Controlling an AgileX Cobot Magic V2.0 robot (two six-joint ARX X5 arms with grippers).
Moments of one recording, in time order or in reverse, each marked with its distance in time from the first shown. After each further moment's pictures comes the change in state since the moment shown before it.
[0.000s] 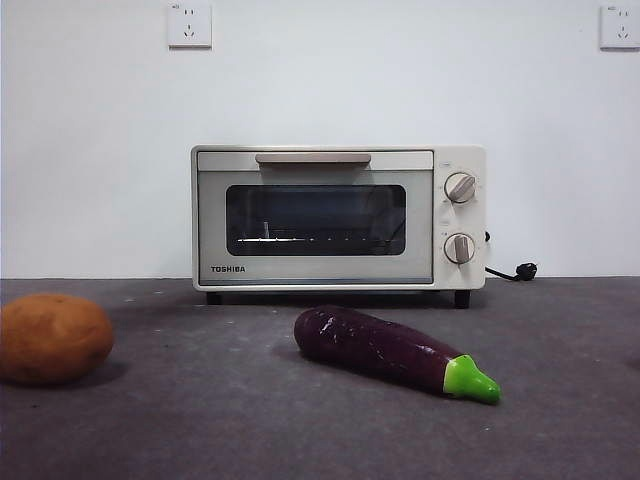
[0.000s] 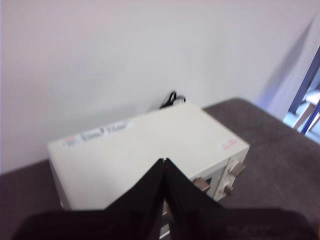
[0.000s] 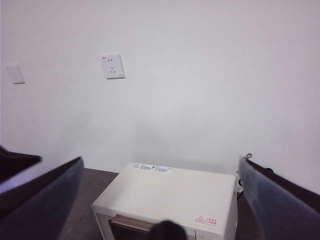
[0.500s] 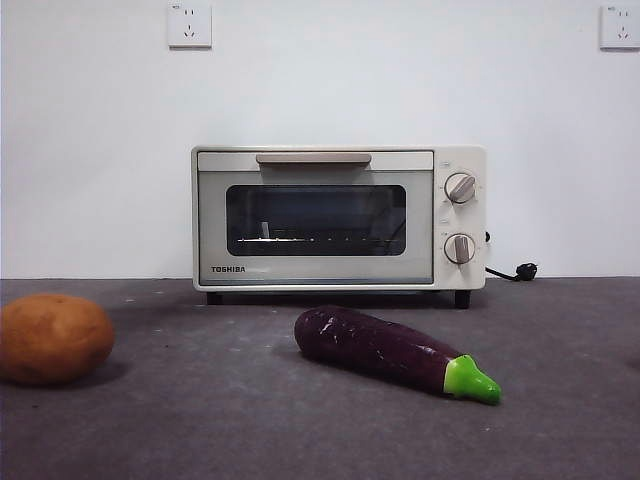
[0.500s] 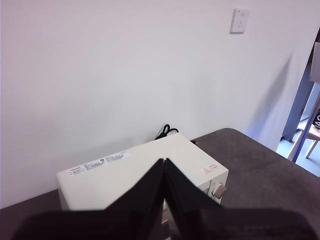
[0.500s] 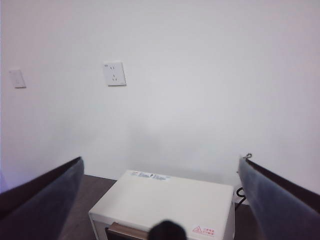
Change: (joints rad) left arm 0.000 -0.208 -0.002 -0.050 0.000 -0.014; right arm 0.000 -0.002 0.000 0.034 0.000 -0.012
